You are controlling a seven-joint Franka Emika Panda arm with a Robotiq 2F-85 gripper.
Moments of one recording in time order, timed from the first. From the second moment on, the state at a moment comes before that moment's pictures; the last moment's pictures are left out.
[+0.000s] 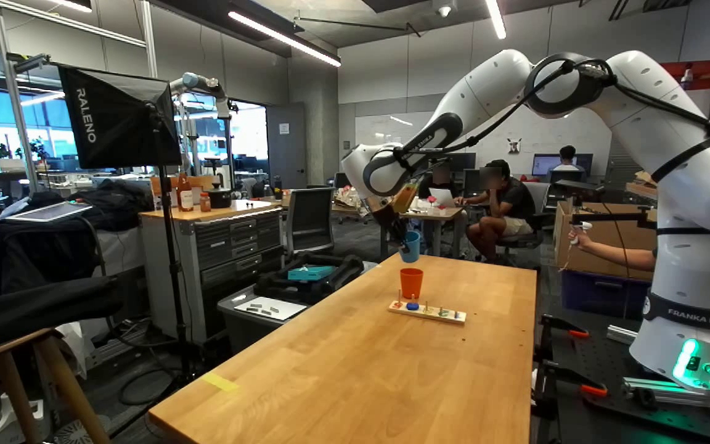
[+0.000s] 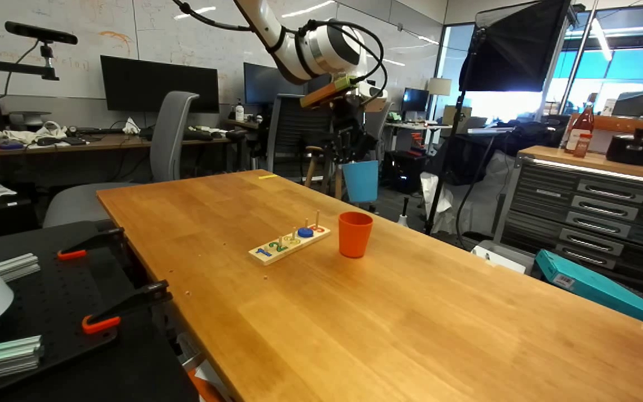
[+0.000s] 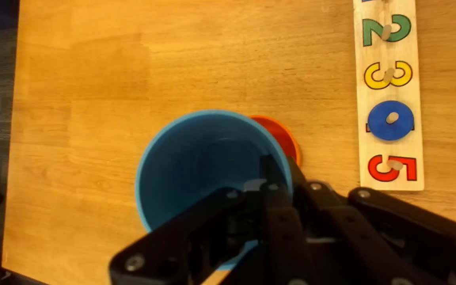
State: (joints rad) arm 0.06 0.64 -0.07 -1.51 -0.41 1.78 0.13
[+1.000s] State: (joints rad) arm 0.06 0.68 -0.07 -1.52 -0.41 1.83 0.13
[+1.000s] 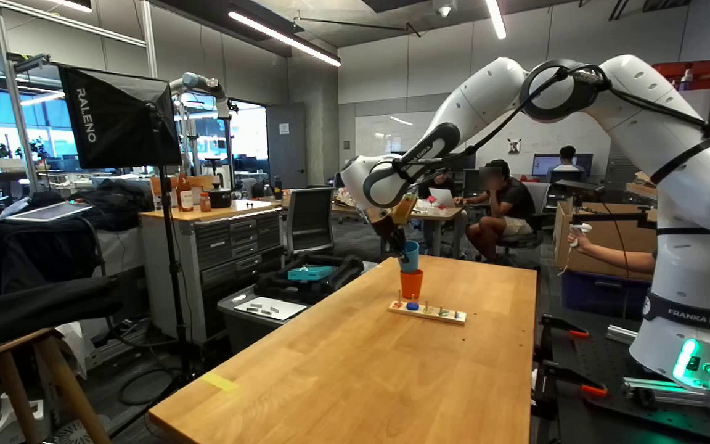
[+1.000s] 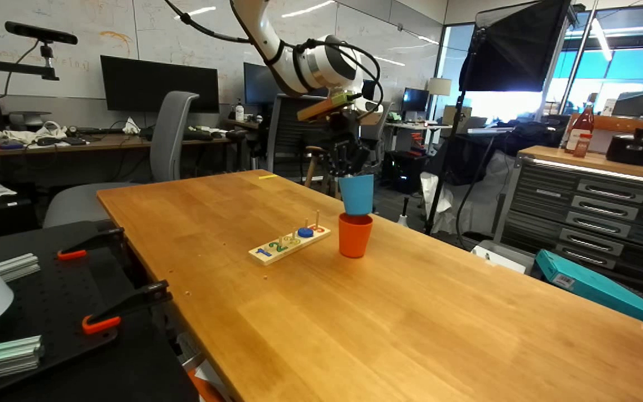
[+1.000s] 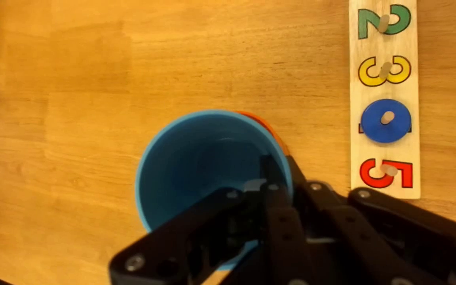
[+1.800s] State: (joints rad) arm 0.06 0.67 -0.06 -1.52 -0.40 1.83 0.08
